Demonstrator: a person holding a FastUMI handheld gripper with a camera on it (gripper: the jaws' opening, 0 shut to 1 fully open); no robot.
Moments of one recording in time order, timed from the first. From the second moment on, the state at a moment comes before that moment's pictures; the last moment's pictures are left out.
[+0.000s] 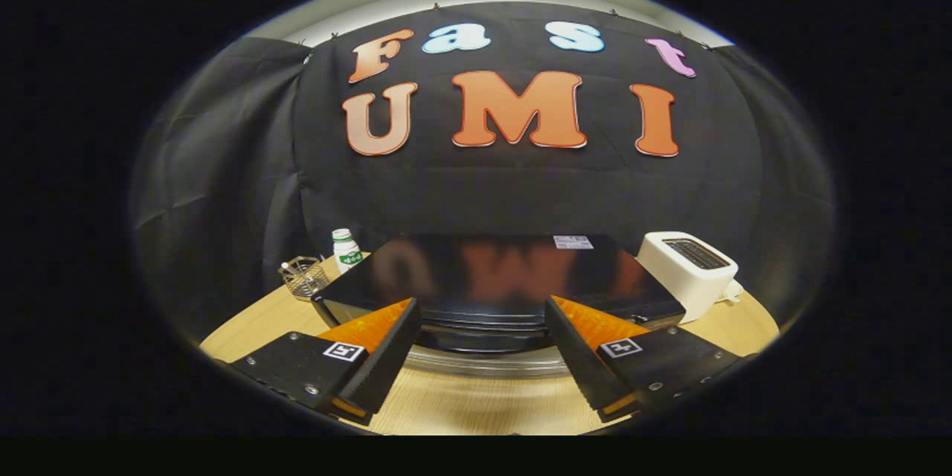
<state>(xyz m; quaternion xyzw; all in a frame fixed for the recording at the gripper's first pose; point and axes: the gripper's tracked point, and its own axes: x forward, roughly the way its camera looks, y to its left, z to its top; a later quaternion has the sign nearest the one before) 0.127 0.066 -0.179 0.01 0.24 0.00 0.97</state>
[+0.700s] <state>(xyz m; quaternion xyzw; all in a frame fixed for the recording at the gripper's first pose) 0.091 0.078 -0.185 0.02 0.24 0.01 0.97</state>
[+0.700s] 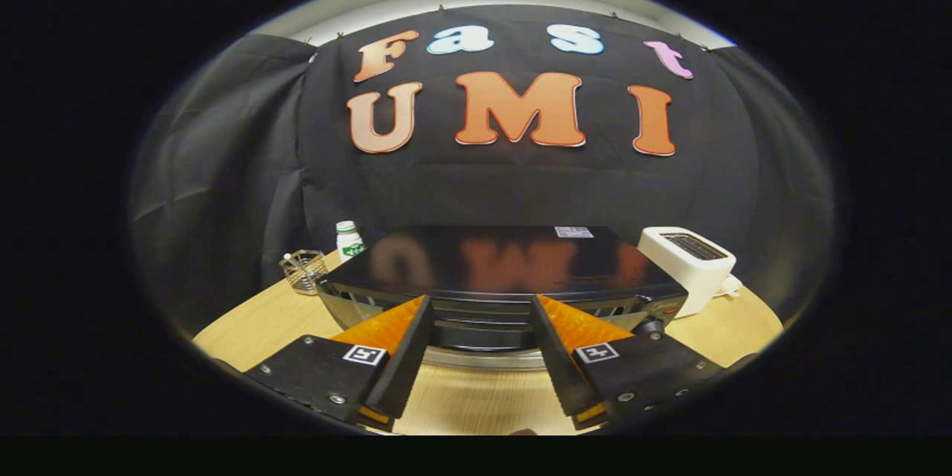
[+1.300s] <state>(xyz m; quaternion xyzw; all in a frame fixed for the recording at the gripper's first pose) -0.002 0.103 -0.215 0.05 0.32 0.08 0.94</state>
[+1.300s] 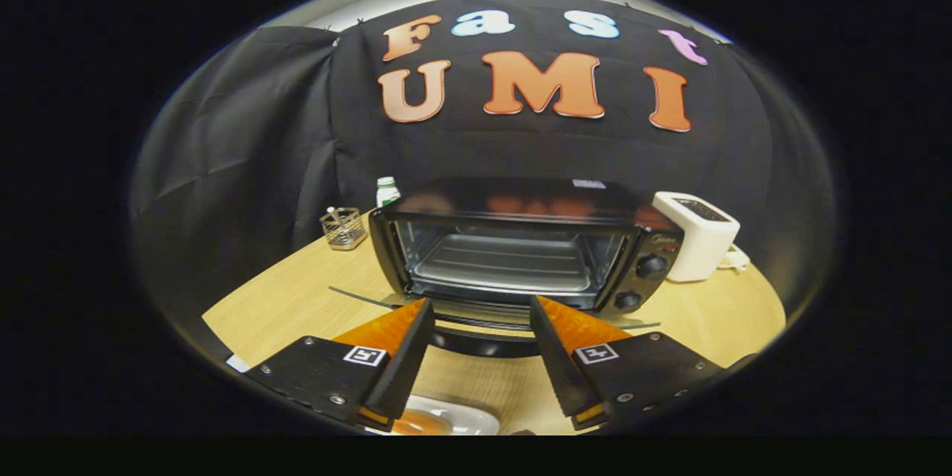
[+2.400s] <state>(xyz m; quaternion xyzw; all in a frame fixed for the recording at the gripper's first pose) -0.042 0.102 -0.307 0.08 0.39 0.08 0.92</state>
